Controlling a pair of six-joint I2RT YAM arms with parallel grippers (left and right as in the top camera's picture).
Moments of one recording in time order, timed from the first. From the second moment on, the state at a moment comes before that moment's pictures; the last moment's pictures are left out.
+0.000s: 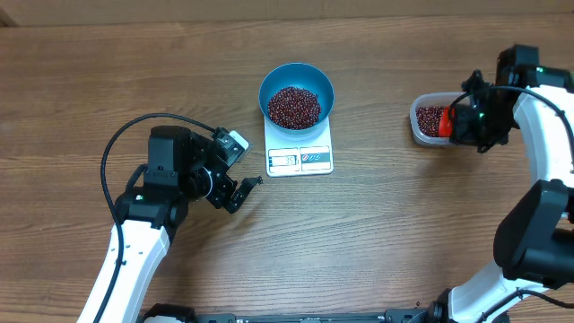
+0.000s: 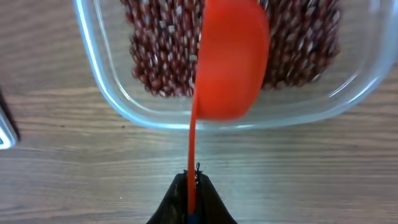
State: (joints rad) left arm -0.14 1.18 0.82 -0.53 0.41 0.48; right arm -0.23 1.87 1.55 -1.19 -0.17 -0.14
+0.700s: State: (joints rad) left arm -0.14 1.18 0.82 -0.53 0.41 0.48; right arm -0.23 1.87 1.48 -1.18 -0.17 -0.14
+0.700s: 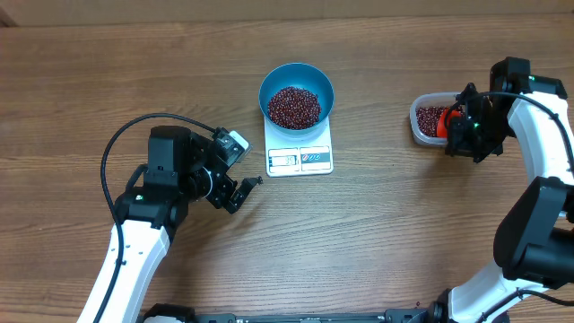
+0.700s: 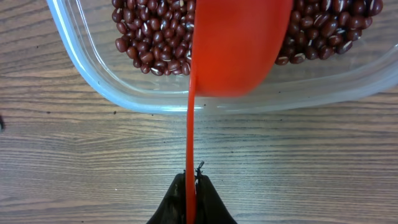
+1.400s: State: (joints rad) left arm -0.14 1.18 0.82 -0.53 0.41 0.48; right arm -0.23 1.87 1.48 -1.07 -0.17 -0.17
